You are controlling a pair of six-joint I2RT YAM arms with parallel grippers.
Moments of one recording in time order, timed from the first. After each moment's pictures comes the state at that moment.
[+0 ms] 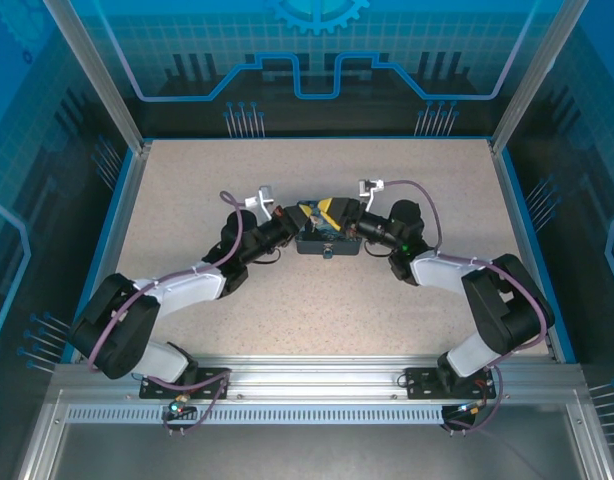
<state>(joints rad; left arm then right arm) -0.54 1.44 0.64 0.69 0.23 -1.22 0.45 1.57 0.68 0.93 -0.64 1.26</state>
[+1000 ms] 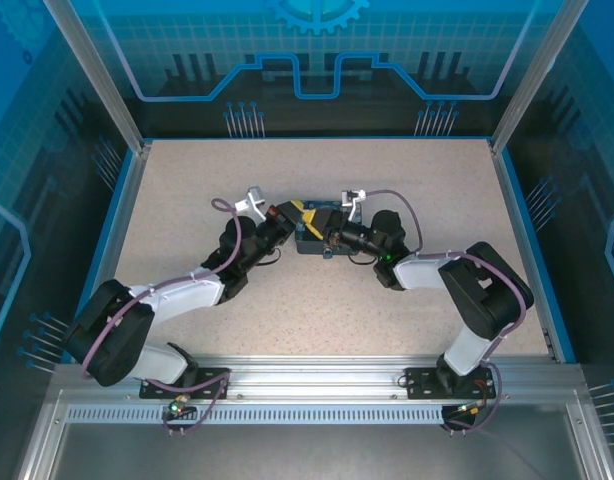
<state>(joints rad) -0.57 1.39 0.61 0.73 0.02 -1.24 0.56 1.69 0.69 1.06 -0.57 1.32</state>
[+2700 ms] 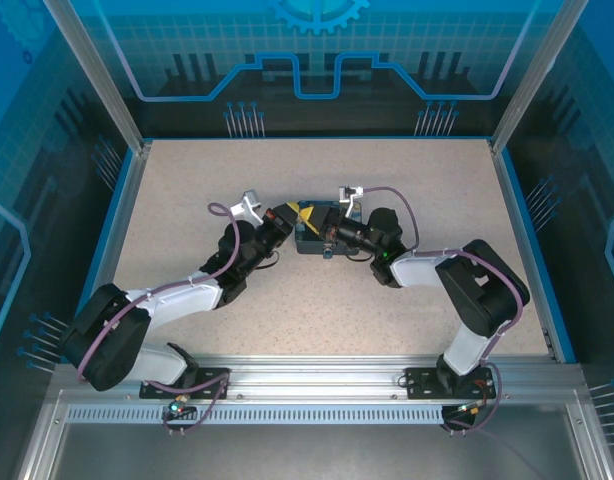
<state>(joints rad) -0.59 1.37 0.59 0.72 -0.07 -1.21 0.57 1.72 0.72 1.08 -0.55 1.32</state>
